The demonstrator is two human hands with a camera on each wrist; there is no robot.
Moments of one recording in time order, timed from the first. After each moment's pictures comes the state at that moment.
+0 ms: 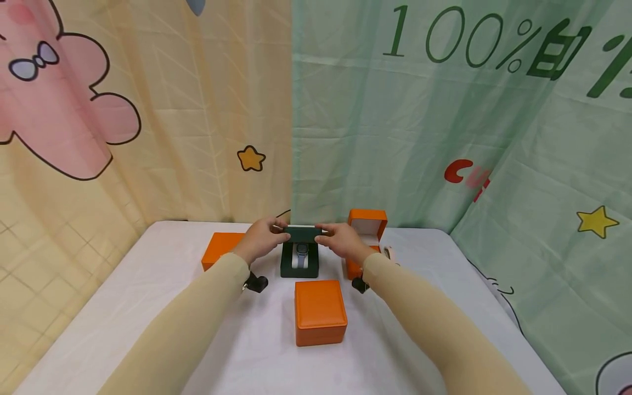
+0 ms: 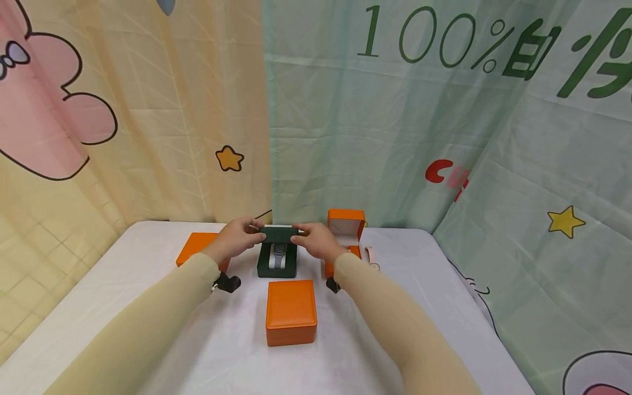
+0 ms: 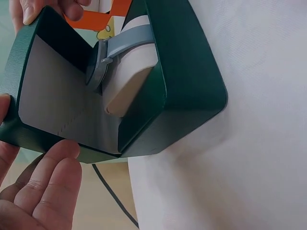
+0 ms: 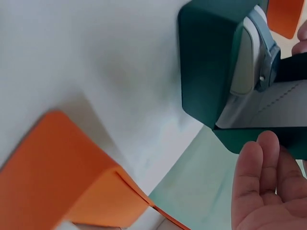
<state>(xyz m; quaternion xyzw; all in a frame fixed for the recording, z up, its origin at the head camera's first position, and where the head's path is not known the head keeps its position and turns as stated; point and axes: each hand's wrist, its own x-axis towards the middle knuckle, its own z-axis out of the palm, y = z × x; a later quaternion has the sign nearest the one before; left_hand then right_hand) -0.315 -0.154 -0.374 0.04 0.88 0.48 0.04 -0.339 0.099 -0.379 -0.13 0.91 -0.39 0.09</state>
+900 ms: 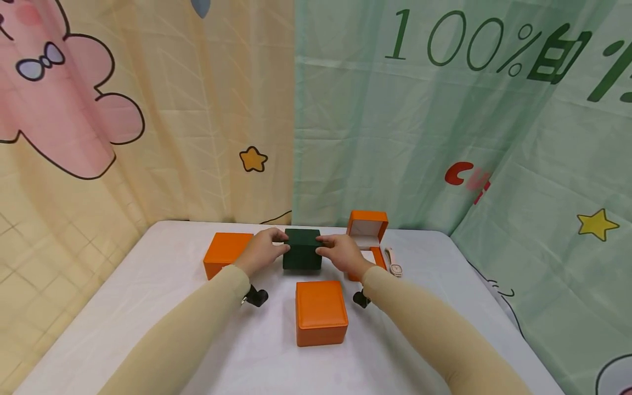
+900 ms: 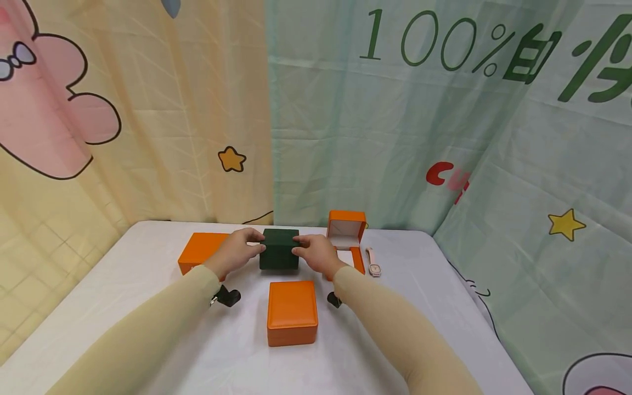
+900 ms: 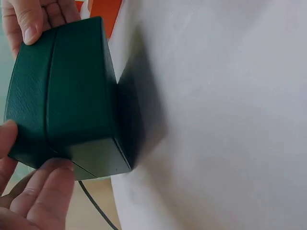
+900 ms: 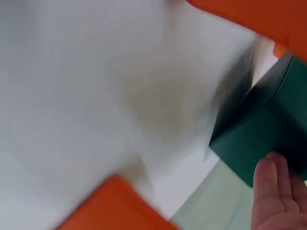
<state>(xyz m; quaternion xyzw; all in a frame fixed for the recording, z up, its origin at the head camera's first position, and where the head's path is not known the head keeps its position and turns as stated) -0.302 -0.155 -0.396 0.09 0.91 0.41 0.00 -0.323 0.095 -0.406 -0.15 0.90 -0.40 0.05</state>
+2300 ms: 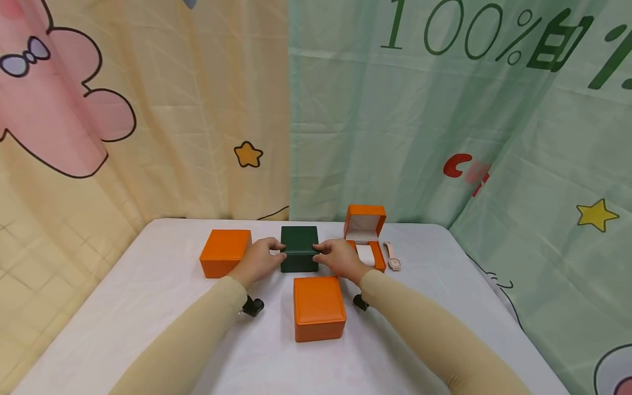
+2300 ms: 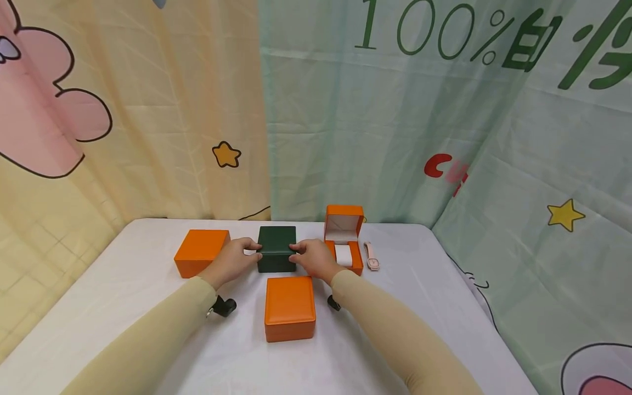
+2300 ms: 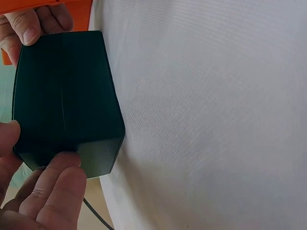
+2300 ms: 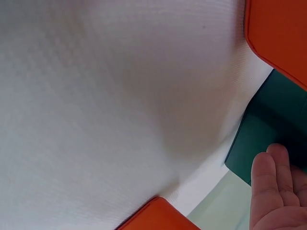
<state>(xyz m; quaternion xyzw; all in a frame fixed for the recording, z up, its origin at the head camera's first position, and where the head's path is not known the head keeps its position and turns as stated) -0.288 -0.146 -0.421 0.05 0.91 0.40 0.01 -0.315 0.096 -0.427 -0.14 0.91 -0.39 0.06</state>
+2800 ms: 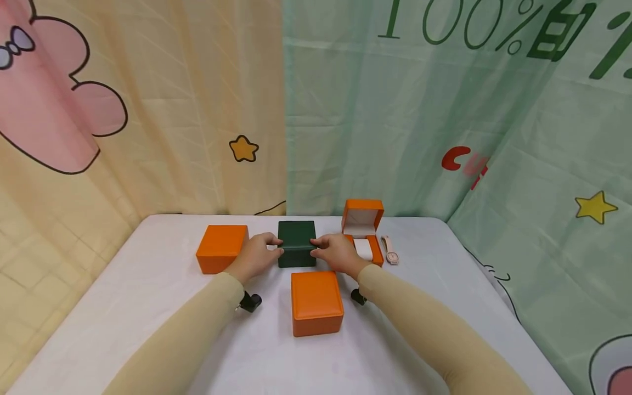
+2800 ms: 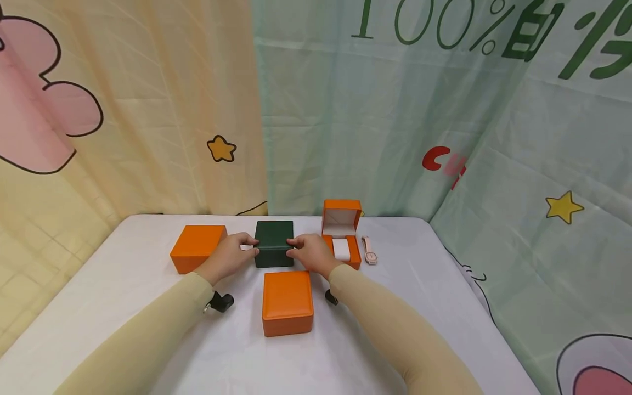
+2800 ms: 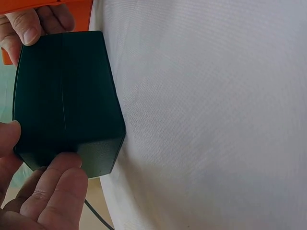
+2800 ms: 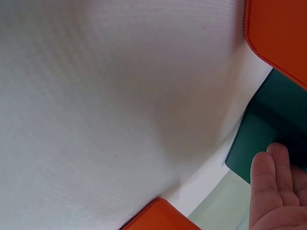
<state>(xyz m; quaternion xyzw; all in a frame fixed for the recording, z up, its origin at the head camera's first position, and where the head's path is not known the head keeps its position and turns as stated) -0.288 -0.146 -0.418 0.05 0.91 0.40 0.01 -0.317 0.095 -0.425 -0.13 0.91 -0.39 0.06</state>
